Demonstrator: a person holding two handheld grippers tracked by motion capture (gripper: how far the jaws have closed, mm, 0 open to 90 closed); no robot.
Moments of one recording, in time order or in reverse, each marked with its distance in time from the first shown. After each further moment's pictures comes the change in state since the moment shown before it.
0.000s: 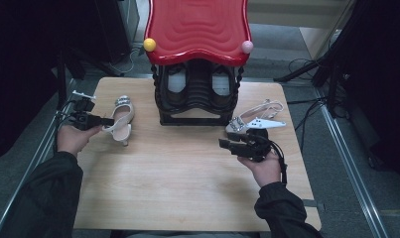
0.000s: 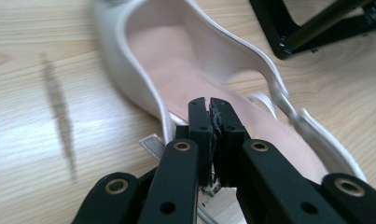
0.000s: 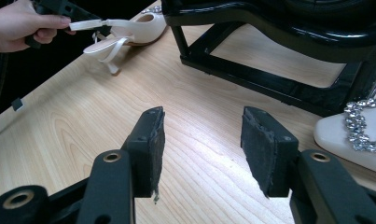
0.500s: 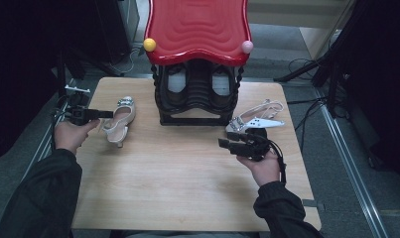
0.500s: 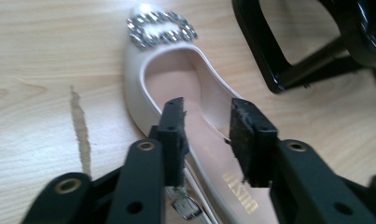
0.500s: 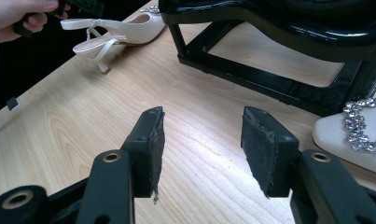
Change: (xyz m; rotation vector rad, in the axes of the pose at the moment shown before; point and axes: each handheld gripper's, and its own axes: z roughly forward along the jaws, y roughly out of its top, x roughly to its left) left arm -0.006 0.011 -0.012 -0.105 0.049 -0.022; right arm -0.001 0.001 0.003 0.006 -0.012 -0.002
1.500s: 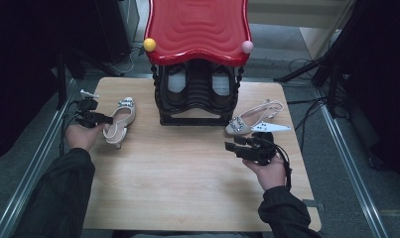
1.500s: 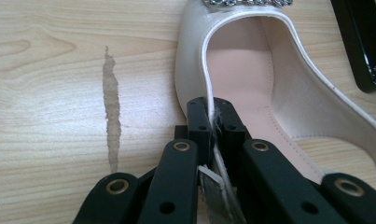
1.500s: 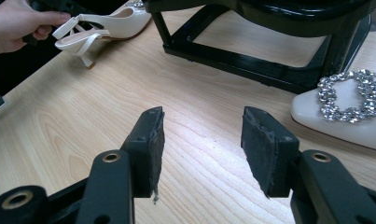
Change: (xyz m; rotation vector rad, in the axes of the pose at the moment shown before) left arm 0.011 -0.008 0.040 0.101 0.134 -0.087; right arm -0.008 -0.014 -0.012 0.008 -0.042 0.033
